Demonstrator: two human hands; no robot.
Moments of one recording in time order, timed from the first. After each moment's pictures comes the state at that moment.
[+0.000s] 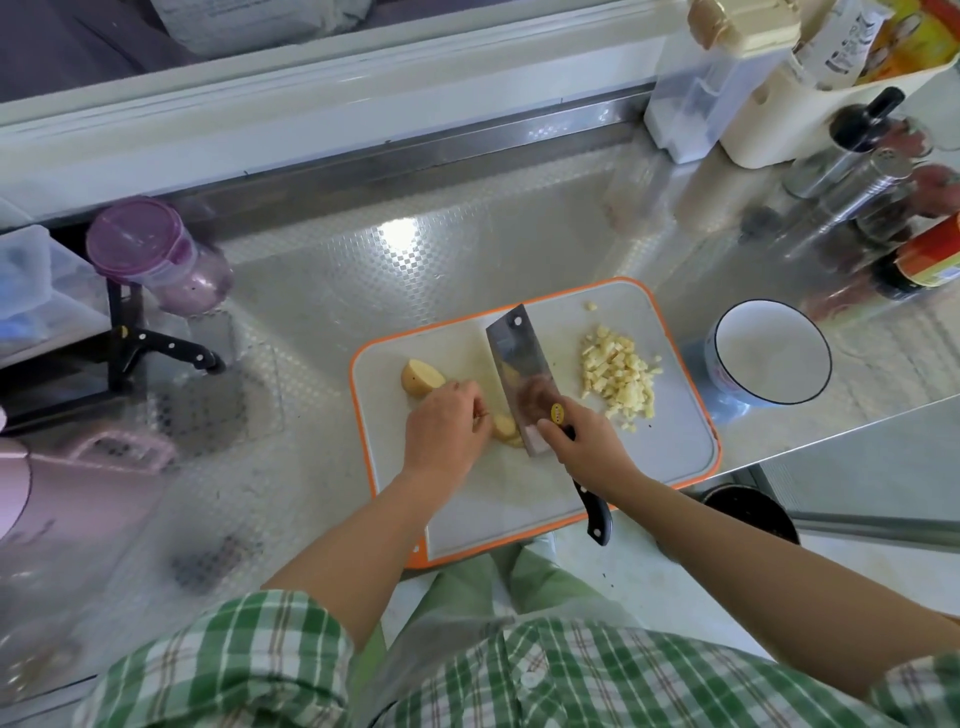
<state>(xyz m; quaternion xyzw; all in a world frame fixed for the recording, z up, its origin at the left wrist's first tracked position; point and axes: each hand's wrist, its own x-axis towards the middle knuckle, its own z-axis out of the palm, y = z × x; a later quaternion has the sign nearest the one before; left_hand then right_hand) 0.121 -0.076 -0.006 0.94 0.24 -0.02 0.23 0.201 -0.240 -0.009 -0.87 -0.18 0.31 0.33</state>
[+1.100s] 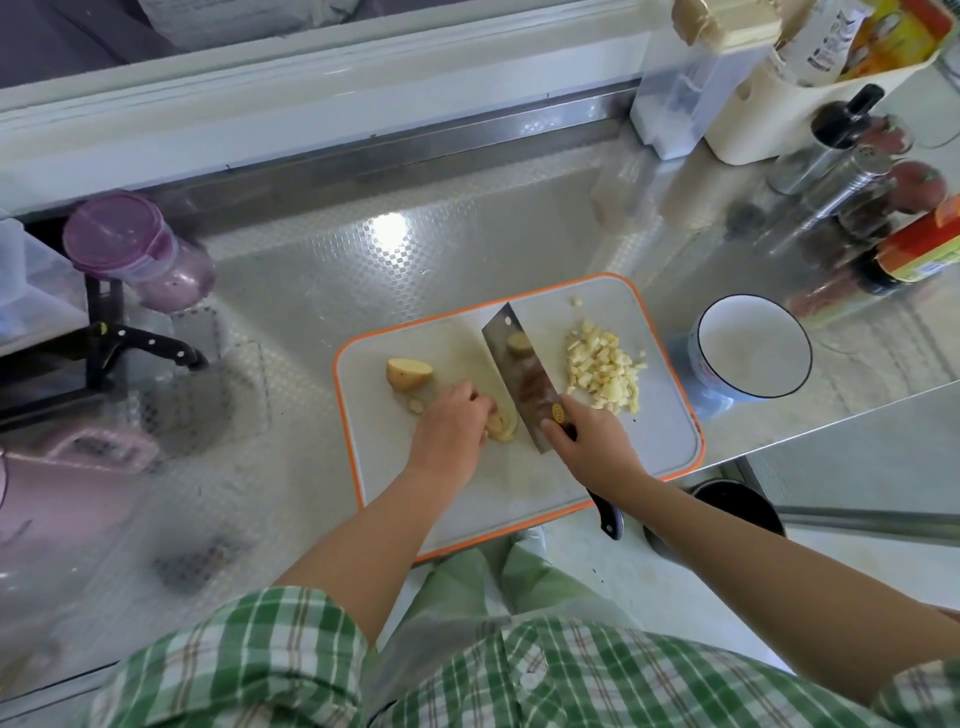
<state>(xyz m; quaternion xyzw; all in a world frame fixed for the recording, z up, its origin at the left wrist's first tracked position) 0.124 -0.091 -0.017 0.97 0.15 -0.08 0.19 0.206 -0.260 -0.003 -0.90 -0.23 0.26 0.26</state>
